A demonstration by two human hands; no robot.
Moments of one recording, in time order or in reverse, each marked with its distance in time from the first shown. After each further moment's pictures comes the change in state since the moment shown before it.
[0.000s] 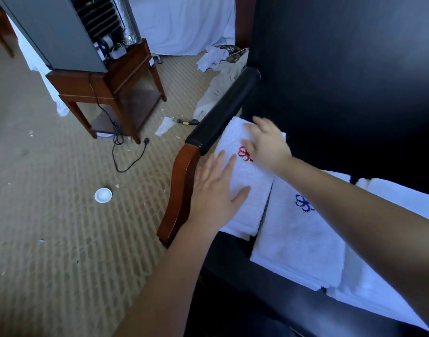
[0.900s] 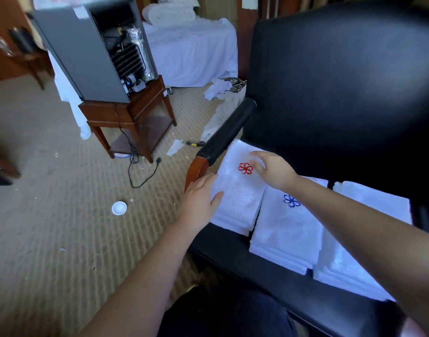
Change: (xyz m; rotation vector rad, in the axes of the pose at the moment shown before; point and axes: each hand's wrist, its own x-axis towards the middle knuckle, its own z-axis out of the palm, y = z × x) left_hand -0.044 -0.006 -0.056 -0.124 -0.055 -0.085; right_hand -0.077 -0.025 -0.063 0.222 -0.090 0.028
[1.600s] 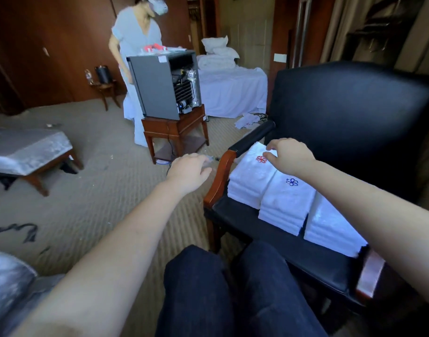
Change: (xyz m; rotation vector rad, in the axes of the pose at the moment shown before) left_hand -0.201 0.082 -0.154 0.470 0.104 -0.060; right_hand -0.206 -0.134 -0.096 -0.411 0.134 -0.150
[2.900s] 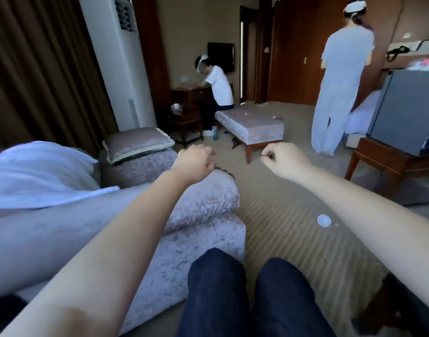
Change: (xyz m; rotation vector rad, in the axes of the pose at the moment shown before) left_hand -0.323 -0.174 -0.157 0.338 0.118 -0.929; right_hand -0.035 -0.423 0.000 0.426 -0.091 -0.995
